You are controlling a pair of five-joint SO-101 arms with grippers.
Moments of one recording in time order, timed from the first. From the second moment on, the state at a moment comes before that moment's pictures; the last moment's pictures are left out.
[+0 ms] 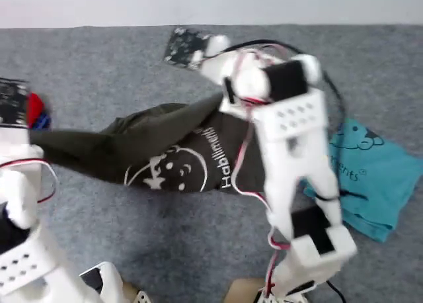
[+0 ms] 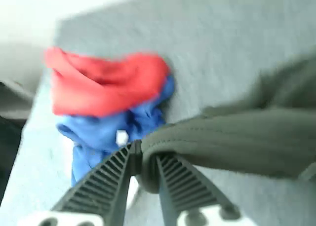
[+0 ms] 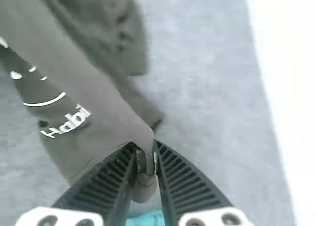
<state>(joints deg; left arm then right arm) -33.3 -48.1 13.4 83.0 -21.8 -20.2 5.6 -45.8 100.5 52.7</state>
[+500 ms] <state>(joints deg) -28.1 -48.9 -12.7 67.6 -10.7 -5.2 -21.5 -46.8 95.4 54.2</state>
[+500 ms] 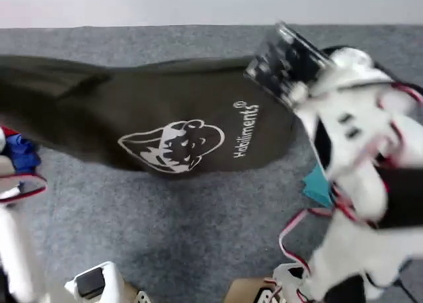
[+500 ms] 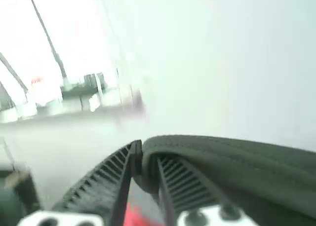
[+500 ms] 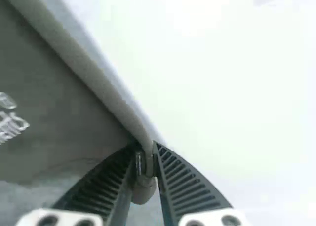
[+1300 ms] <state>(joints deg) -23.5 -49.5 -43.6 79.3 -17.9 3.3 -42.6 -47.6 100.0 61.6</state>
